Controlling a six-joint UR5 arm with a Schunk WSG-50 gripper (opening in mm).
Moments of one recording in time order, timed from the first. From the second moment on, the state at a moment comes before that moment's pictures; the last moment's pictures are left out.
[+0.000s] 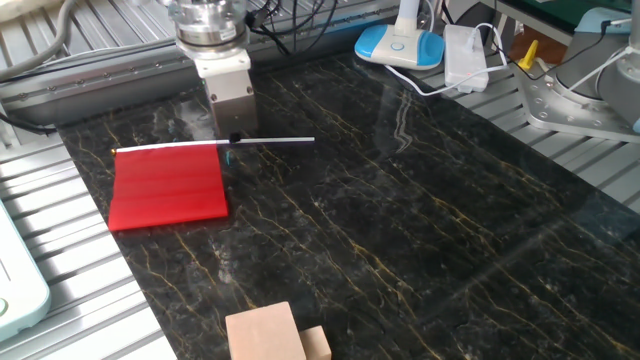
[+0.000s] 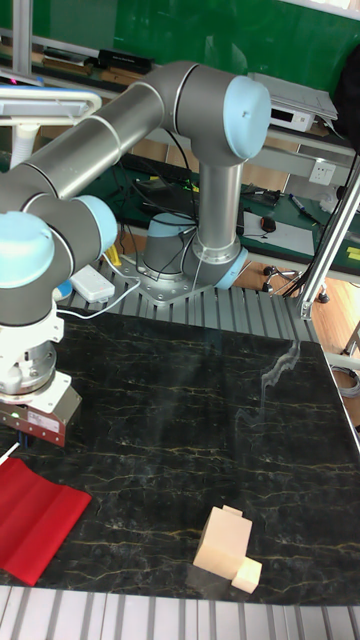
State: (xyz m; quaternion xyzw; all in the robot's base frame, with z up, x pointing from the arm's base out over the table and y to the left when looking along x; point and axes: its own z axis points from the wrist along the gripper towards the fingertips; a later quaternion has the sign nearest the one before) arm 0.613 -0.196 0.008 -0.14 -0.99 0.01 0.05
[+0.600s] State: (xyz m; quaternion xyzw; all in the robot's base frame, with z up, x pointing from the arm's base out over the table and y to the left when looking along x) arm 0.609 -0.207 -0.002 -0.17 -0.98 0.02 0.03
